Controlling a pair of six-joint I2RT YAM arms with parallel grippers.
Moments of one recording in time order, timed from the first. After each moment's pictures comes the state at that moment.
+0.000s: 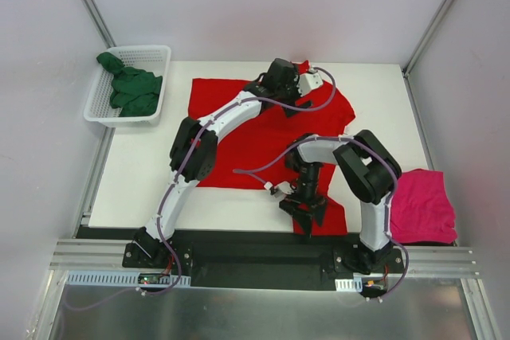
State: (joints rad) left arm -0.67 2.39 2.15 -0.34 0.20 0.58; right arm 0.69 1.97 1.11 -1.35 -0.53 -0.53
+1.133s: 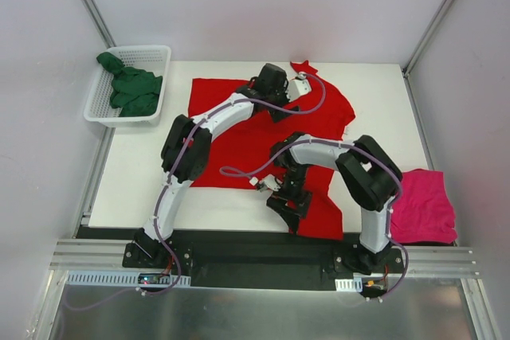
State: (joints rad) left arm -0.63 2.31 1.97 -0.34 0.13 0.63; right arm 0.79 1.92 1.20 -1.25 -0.55 -0.48
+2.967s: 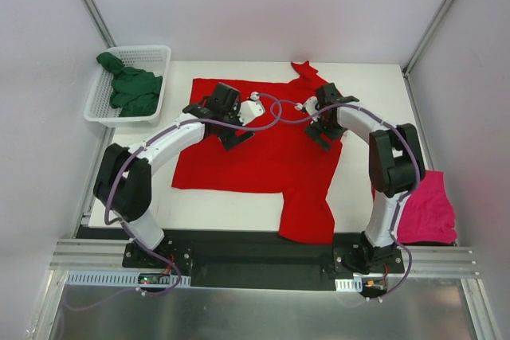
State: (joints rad) left arm -0.54 1.69 1.30 -0.52 -0.01 0.60; right arm 0.32 1.92 1.38 -0.69 0.22 -0.56
